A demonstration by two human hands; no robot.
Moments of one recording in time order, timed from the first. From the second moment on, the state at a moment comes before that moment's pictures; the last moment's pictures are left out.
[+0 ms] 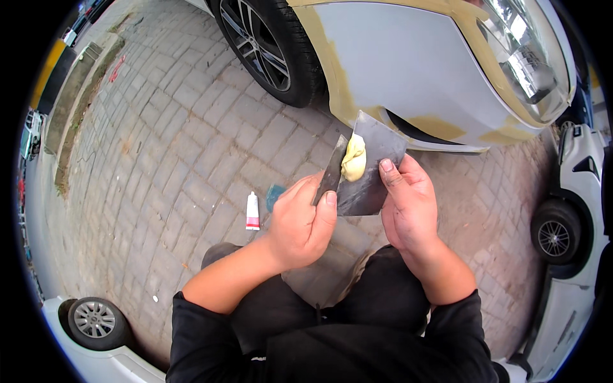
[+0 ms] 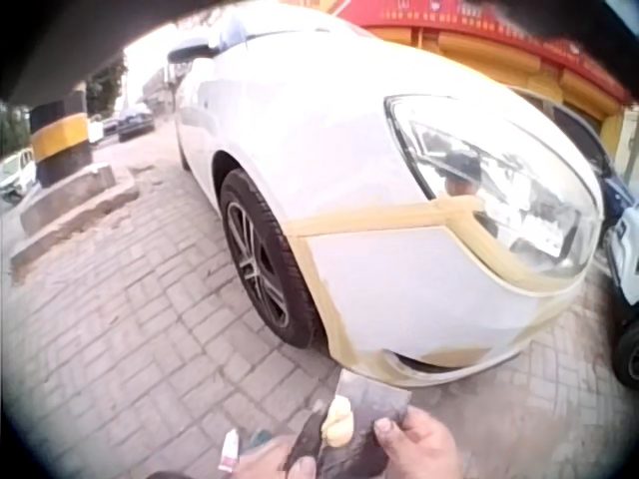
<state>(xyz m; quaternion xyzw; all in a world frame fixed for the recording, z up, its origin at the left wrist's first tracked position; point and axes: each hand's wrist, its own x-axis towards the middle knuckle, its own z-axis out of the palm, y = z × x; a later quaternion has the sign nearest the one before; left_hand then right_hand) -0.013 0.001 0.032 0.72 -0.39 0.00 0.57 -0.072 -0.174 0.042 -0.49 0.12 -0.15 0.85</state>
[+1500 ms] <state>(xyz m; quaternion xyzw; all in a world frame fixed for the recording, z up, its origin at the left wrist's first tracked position) 0.001 0.026 0.027 0.51 -0.19 -0.06 0.83 -0.065 -0.192 0.057 -0.82 -0.13 -0.44 0.35</state>
